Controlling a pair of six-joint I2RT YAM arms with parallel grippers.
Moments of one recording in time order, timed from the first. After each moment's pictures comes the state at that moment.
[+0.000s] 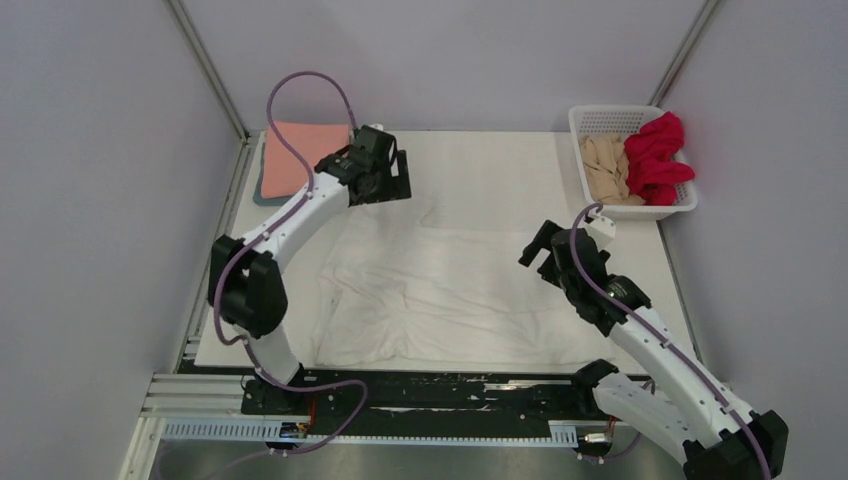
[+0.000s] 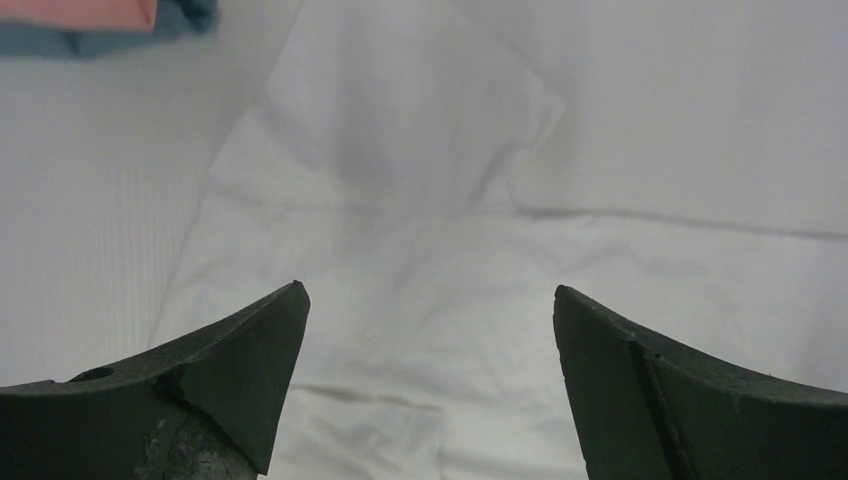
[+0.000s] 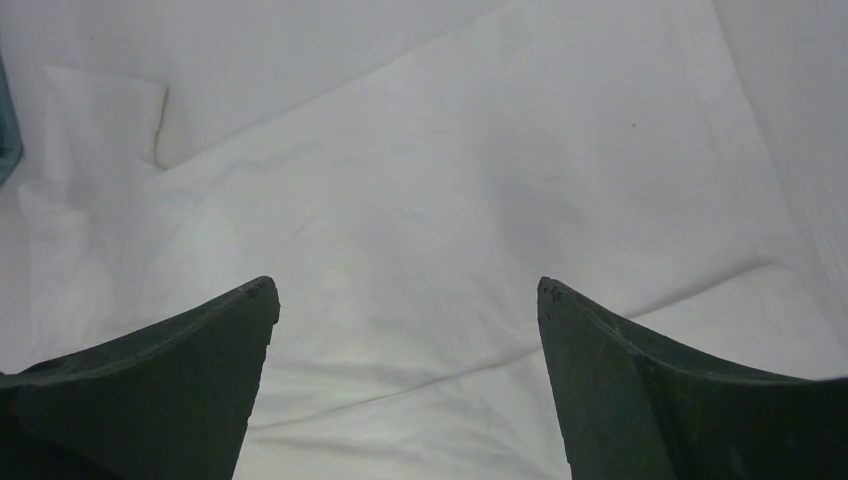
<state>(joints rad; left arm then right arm) -0.52 1.65 1.44 -0.69 -0.23 -0.53 0.51 0.80 0.70 -0.60 0.41 0.81</state>
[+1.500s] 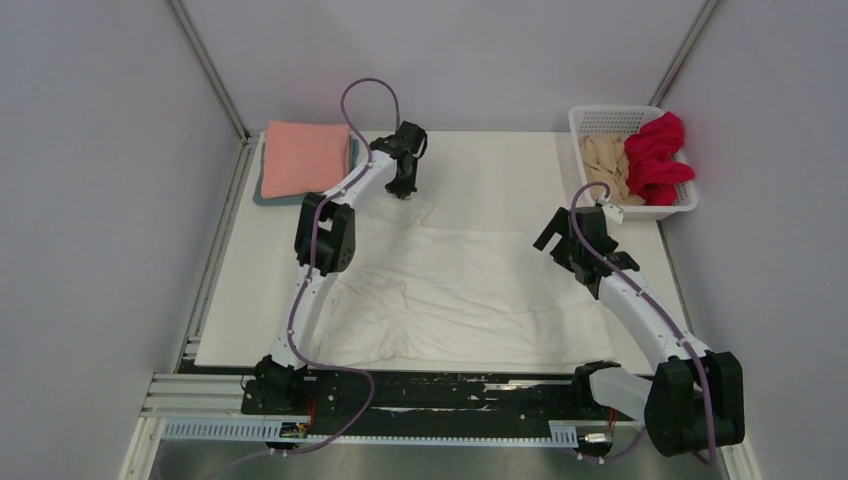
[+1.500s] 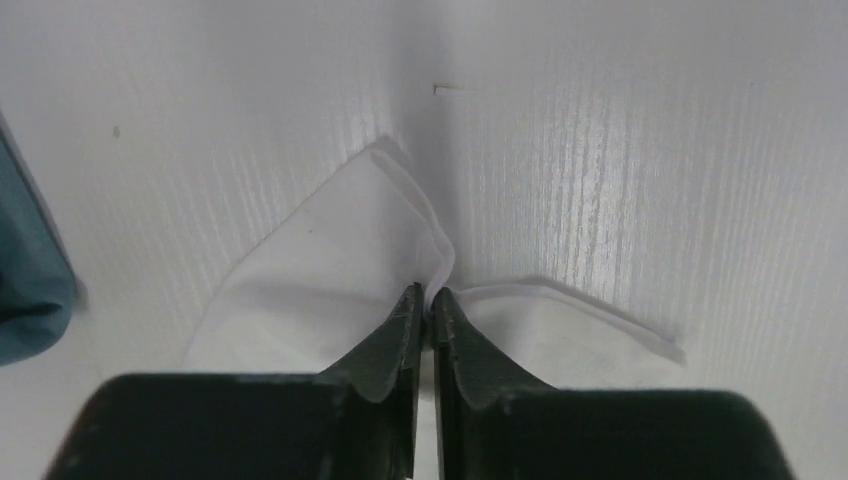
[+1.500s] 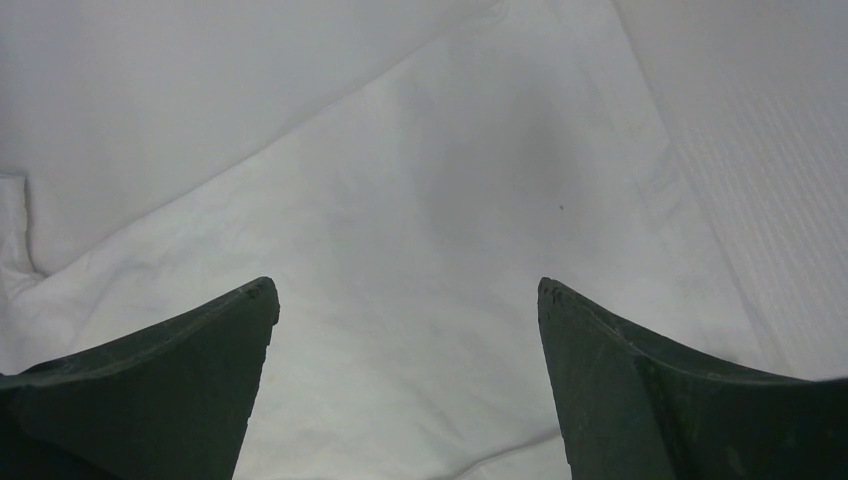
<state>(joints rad) -0.45 2.53 2.29 -0.85 -0.20 -0.30 0.17 1.13 0.70 -0.36 0.25 0.67</state>
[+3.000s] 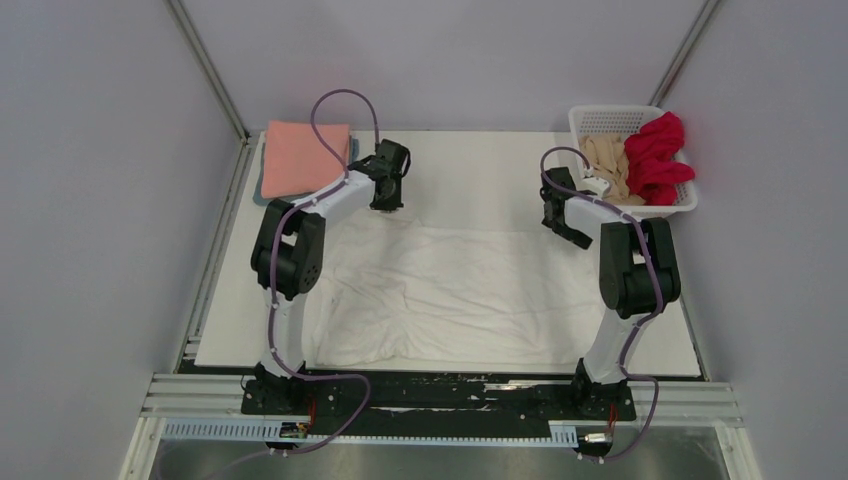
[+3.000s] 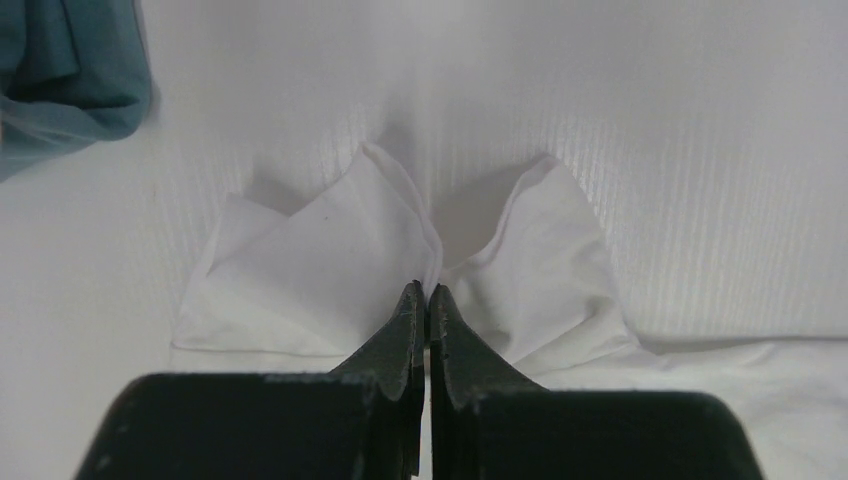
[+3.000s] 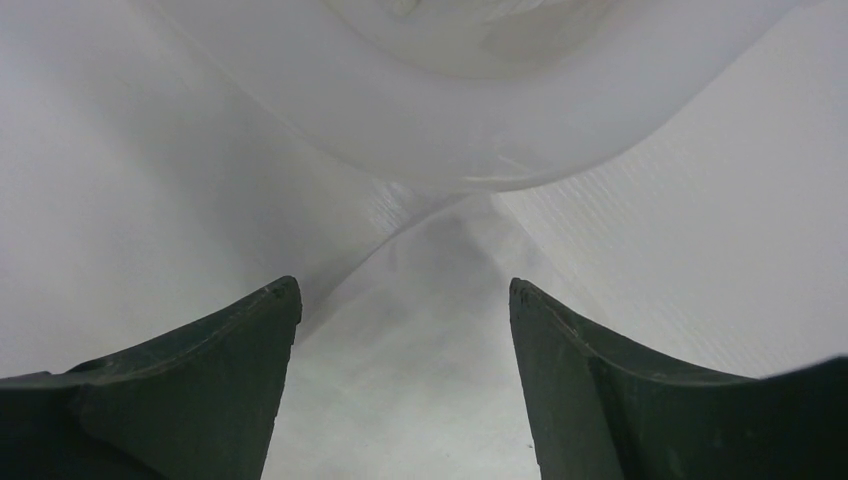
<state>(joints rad) -0.45 2.10 1.63 -0.53 -0.24 -0.35 0.12 1.87 1.18 -0.45 0.64 0.71</state>
